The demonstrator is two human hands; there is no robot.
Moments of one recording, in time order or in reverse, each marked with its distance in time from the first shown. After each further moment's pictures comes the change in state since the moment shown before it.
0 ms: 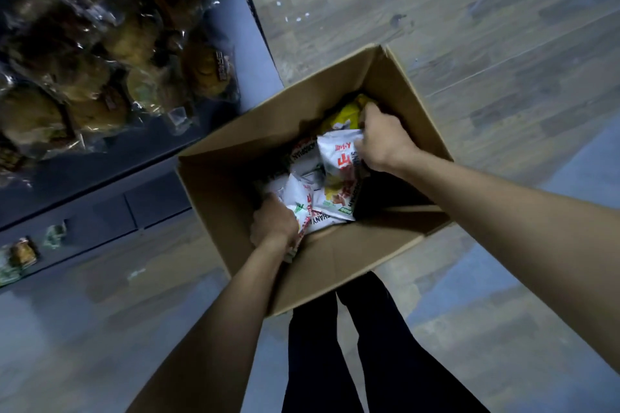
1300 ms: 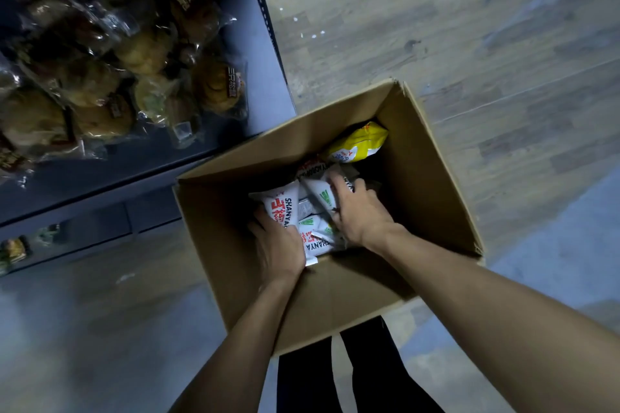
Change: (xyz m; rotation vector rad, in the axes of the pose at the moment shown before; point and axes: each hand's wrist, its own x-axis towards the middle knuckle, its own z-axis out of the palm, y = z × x) left_hand -0.002 0.002 0.032 -0.318 0.326 0.071; right_hand -0.002 0.017 0.087 -0.230 -0.199 -0.155
